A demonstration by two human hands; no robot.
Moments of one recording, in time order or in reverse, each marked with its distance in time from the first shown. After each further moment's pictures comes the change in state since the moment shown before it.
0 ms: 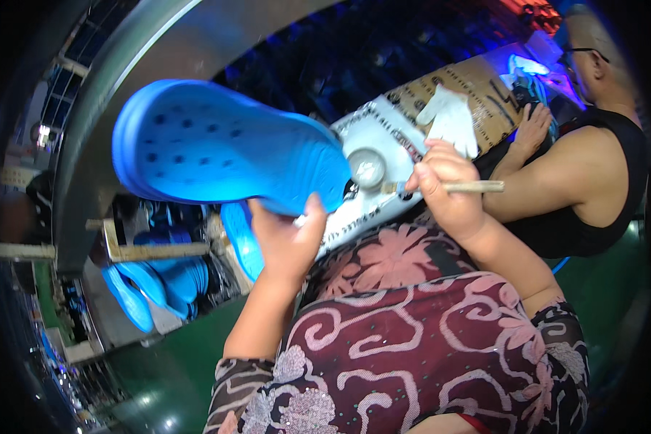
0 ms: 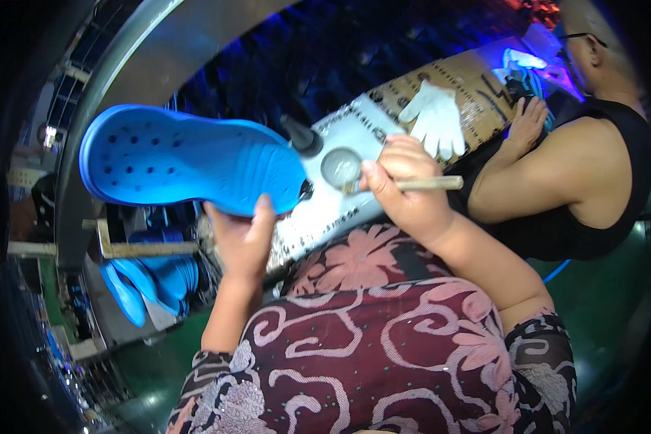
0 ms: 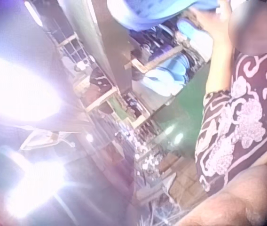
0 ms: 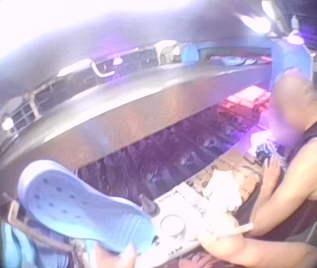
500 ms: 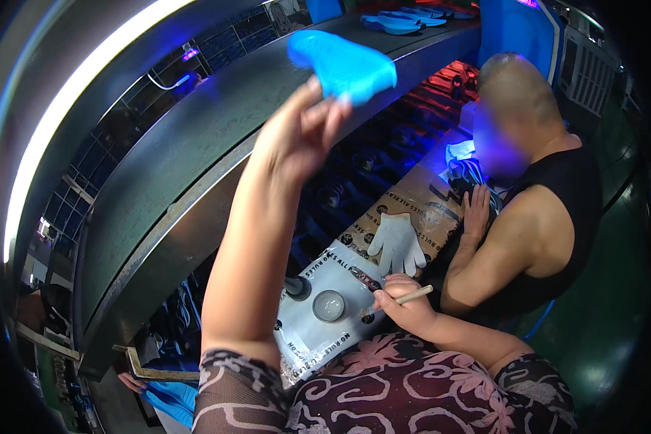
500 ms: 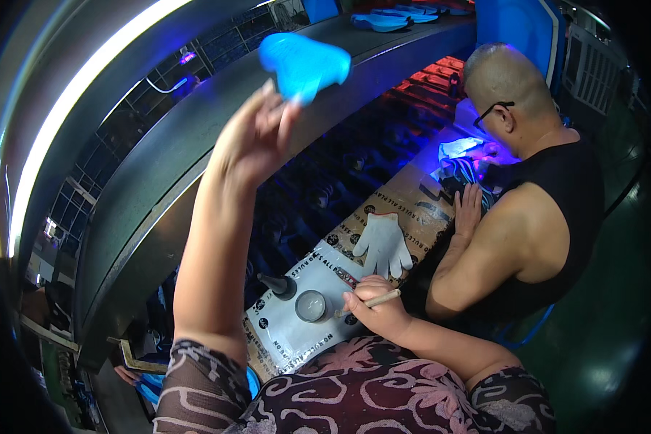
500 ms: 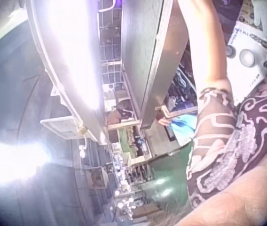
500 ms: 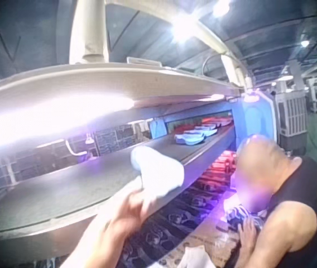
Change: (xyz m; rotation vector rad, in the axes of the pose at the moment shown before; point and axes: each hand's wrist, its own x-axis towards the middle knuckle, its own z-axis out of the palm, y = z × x) left_hand 0.241 0.149 0.192 -0.898 -0.727 -0.471; right_hand -0.025 0.032 -0.035 0.095 0.095 0.184
